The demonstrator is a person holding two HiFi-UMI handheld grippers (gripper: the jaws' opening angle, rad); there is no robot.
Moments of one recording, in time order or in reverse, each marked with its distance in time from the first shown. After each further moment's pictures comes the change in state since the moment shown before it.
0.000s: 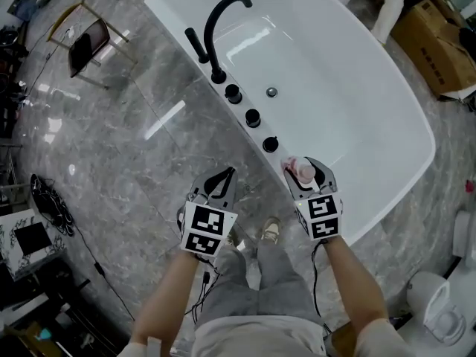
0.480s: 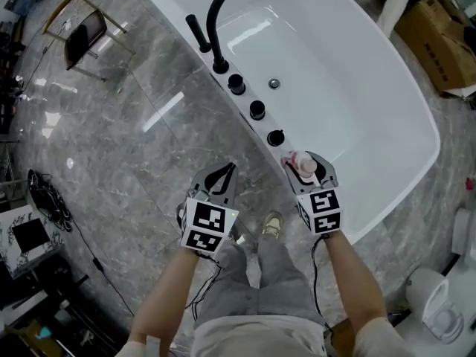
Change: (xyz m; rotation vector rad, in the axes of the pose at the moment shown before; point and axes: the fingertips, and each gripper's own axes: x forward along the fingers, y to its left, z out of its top) left arm 0.014 0.009 -0.030 0.000 0.014 -0.005; right arm 0.027 0.006 -0.018 0.025 -0.001 0.013
